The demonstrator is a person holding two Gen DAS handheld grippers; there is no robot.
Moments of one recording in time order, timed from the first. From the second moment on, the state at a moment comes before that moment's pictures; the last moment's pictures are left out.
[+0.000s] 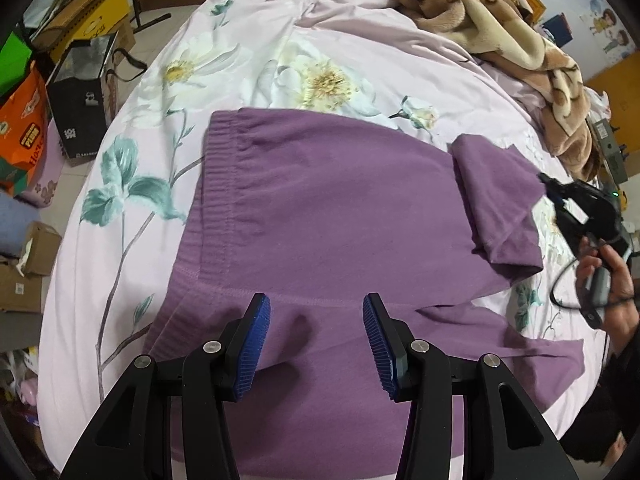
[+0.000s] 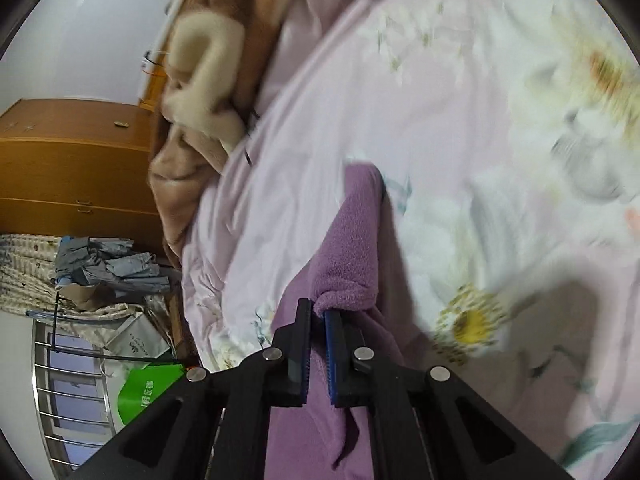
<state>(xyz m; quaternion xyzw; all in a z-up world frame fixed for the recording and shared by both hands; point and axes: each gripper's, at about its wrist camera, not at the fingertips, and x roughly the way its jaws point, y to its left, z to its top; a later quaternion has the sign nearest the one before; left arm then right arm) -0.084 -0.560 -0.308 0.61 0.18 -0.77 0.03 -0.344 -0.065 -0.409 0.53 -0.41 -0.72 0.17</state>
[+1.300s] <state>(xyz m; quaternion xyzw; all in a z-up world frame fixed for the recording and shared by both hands) -0.188 -0.251 -0.294 0.63 0.07 -0.76 -0.09 -0.312 0.268 -0.476 0.57 -0.44 -0.69 0.04</state>
